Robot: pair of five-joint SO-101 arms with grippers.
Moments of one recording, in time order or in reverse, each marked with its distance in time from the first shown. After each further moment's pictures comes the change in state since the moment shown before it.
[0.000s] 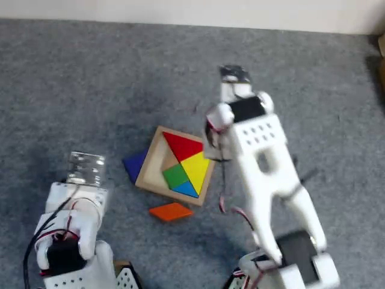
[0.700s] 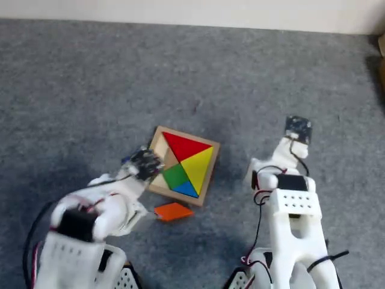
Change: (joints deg) left arm 29.5 35.3 -19.1 8.8 -0.9; right arm 22.3 -27.5 56.6 -48.7 1.7
